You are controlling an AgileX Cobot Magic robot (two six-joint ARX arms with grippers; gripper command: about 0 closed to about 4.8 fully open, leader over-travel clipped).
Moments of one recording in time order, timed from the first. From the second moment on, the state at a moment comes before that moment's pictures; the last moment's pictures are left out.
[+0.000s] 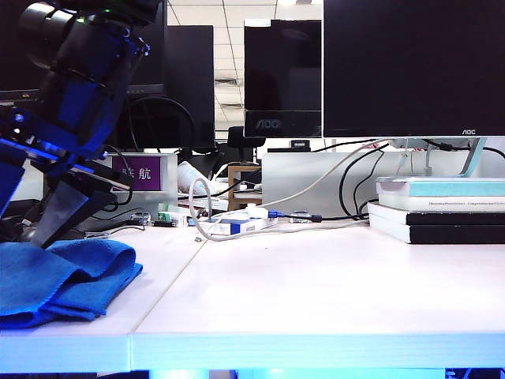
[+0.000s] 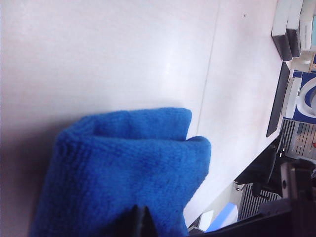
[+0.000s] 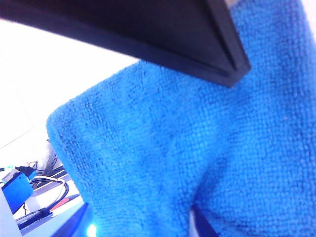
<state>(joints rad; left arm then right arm) 0.27 1.69 0.89 -0.64 1.01 -0.04 1.00 2.40 2.24 -1.02 -0.29 0.02</state>
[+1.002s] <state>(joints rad) 0.18 1.78 0.91 -0.62 0.82 -0.10 1.00 2.35 2.24 -1.02 -0.29 -0.03</state>
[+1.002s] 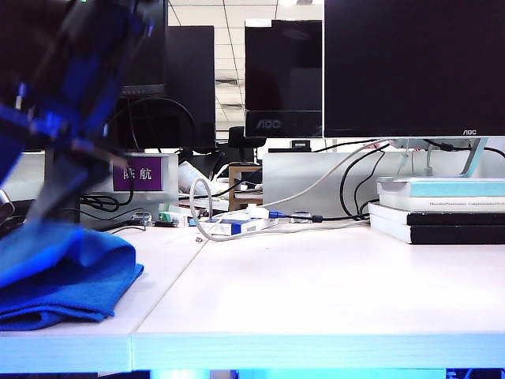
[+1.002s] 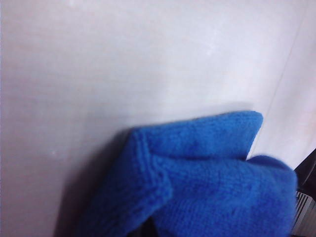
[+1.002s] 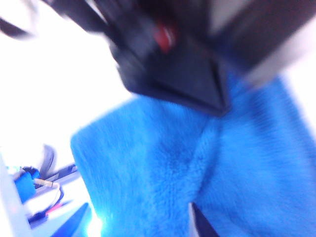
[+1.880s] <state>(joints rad) 0.17 1.54 0.90 -0.61 0.81 -0.09 0.88 2.07 2.24 -1.00 -0.21 -0.04</state>
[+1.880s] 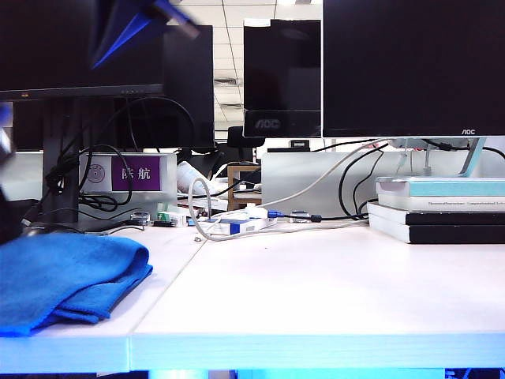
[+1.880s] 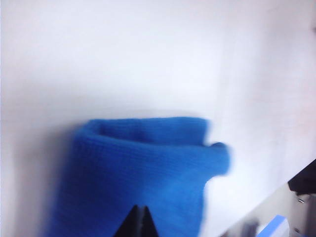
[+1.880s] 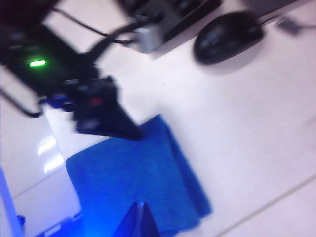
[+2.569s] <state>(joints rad) 0.17 1.11 1.16 -0.62 0.60 -0.14 0.75 1.85 2.25 -1.04 -0.06 -0.06</state>
